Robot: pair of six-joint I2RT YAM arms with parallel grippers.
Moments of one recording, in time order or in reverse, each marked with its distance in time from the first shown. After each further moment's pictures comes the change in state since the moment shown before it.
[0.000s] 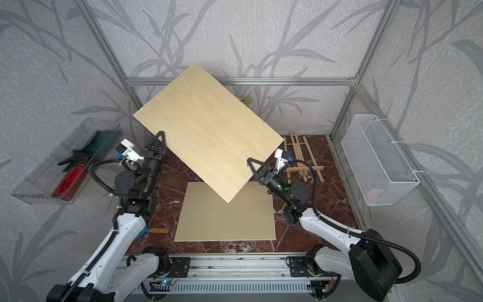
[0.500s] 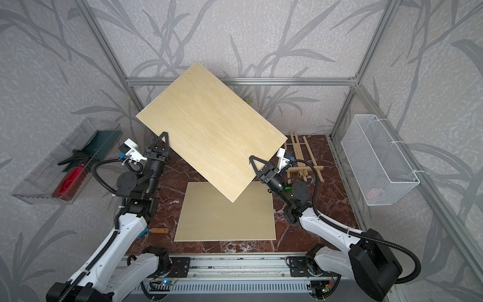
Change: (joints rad) left arm -0.031 0.000 -0.013 0.022 0.008 0.029; right arm -0.005 0.002 0.000 0.013 0.047 -0.014
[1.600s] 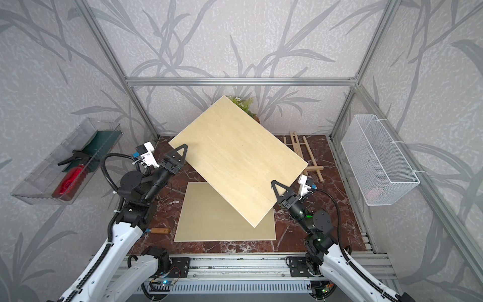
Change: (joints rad) left arm -0.028 -0.122 0.019 -0.446 0.194 0.290; right arm -0.090 -0.695 -0.366 -0.452 0.082 0.064
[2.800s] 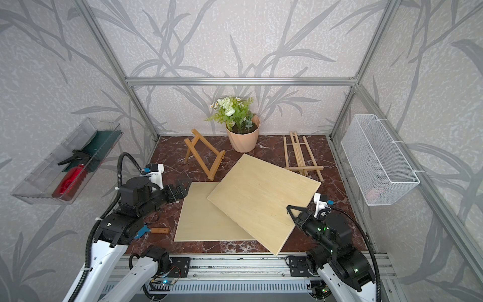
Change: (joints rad) left arm -0.075 -0.152 0.138 -0.954 -0.161 0.421; right arm -0.168 -0.317 0.421 -1.403 -0.161 -0.209
